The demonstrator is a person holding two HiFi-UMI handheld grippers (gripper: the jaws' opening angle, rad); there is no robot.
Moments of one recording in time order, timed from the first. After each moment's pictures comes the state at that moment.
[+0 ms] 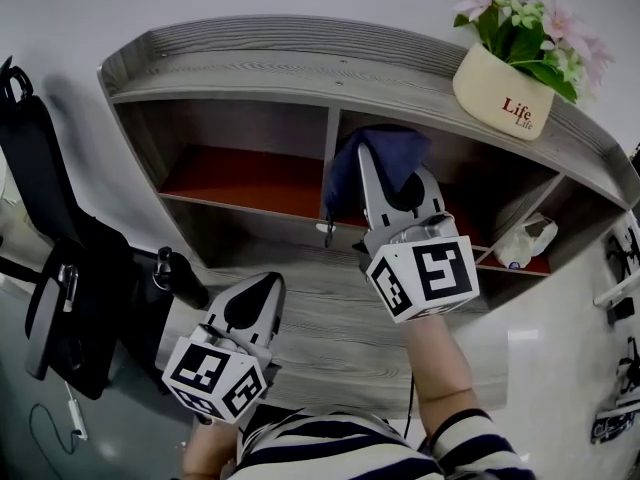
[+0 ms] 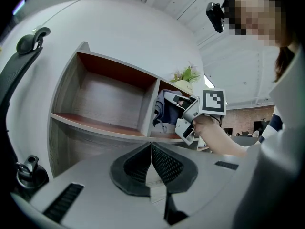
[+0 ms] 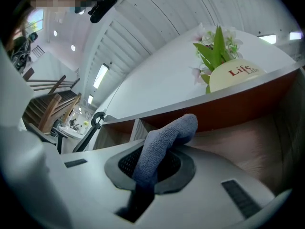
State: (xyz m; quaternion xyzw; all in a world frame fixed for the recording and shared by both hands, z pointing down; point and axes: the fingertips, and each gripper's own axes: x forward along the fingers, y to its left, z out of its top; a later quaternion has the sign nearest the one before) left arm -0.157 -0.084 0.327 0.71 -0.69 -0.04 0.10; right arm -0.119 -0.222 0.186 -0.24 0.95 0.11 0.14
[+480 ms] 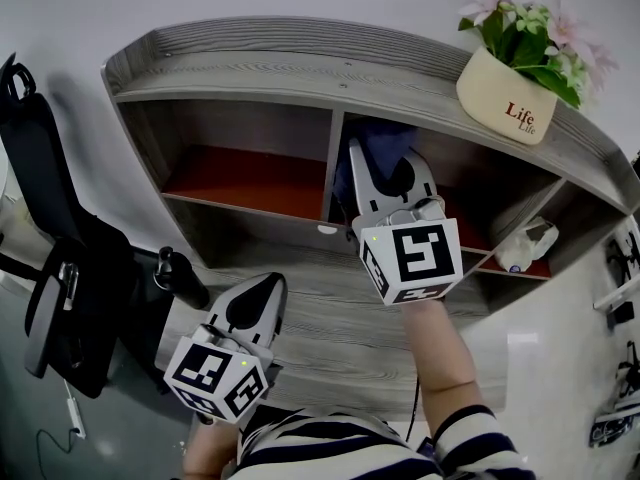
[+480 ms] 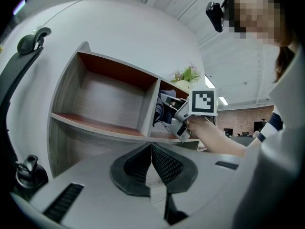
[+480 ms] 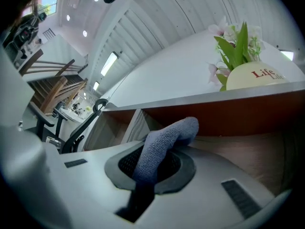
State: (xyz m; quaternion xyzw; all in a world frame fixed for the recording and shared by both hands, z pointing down) left arm -0.158 -0.084 0.327 0.71 -0.70 -0.04 0.10; right arm -0.143 -0.234 0.188 -0.26 0.94 0.18 0.09
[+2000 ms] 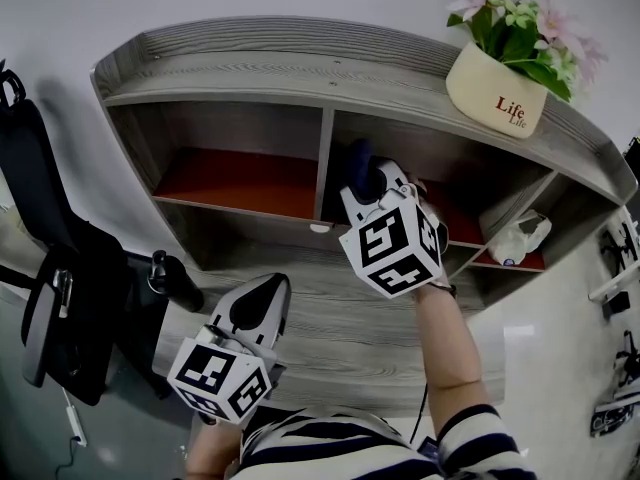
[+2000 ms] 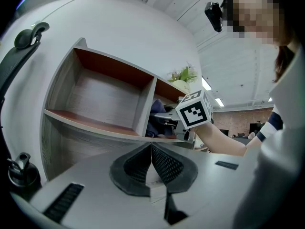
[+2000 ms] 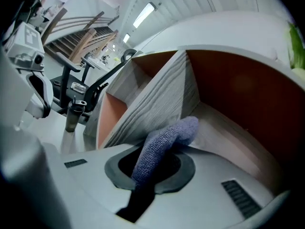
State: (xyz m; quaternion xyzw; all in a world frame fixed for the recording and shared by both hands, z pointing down) left arm -0.147 -0.091 0.329 0.73 -0.68 -0.05 0.10; right arm -0.157 -0.247 0.272 -0.21 0.91 0.30 -0.21
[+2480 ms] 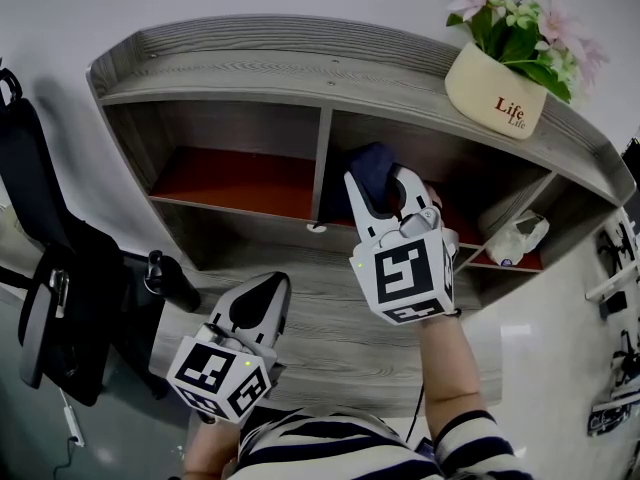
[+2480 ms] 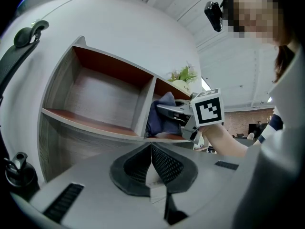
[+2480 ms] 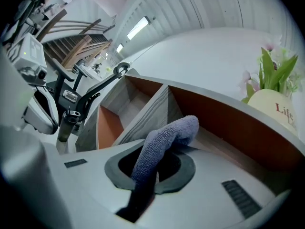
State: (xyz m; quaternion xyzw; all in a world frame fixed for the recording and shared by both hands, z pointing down) left arm -0.145 -0.095 0.329 0.73 -0.67 -0.05 0.10; right arm -0.131 -0.224 0.234 -0.24 0.91 0.32 -0.12
